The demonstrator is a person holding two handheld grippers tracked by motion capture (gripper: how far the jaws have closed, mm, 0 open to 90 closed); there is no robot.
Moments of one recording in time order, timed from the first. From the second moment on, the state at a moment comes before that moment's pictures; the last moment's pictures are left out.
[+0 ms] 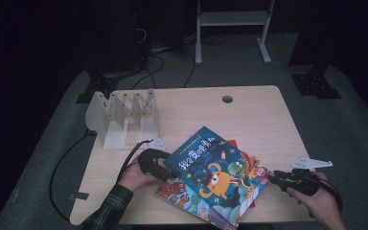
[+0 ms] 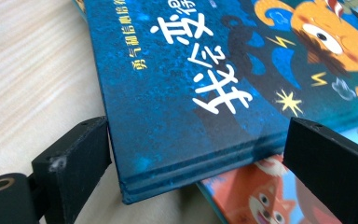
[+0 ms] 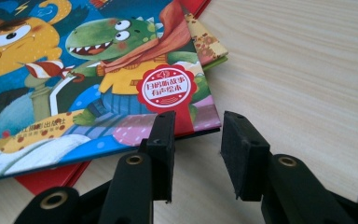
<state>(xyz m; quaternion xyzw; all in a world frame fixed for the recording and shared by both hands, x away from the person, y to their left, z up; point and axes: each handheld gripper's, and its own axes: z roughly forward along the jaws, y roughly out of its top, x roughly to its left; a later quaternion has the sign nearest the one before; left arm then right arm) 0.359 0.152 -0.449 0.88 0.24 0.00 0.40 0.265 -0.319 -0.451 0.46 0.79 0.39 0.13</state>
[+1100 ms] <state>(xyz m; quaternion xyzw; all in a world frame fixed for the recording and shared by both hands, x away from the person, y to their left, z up) 0.344 0.158 -0.450 0.89 0.25 0.00 0.39 0.298 -0.311 -0.458 0.48 0.76 0.43 0.10</state>
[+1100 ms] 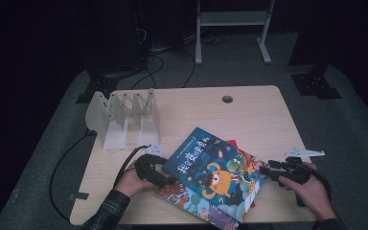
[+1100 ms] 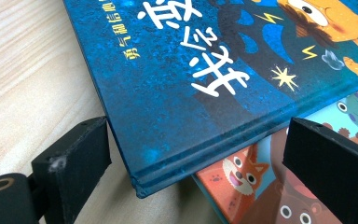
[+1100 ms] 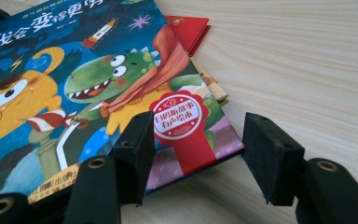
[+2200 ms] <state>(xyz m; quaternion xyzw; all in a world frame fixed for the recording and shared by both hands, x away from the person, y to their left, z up) 0.331 0.179 -0.451 0.88 0.27 0.01 0.39 0.321 -0.285 -0.454 0.46 0.78 0.42 0.11</state>
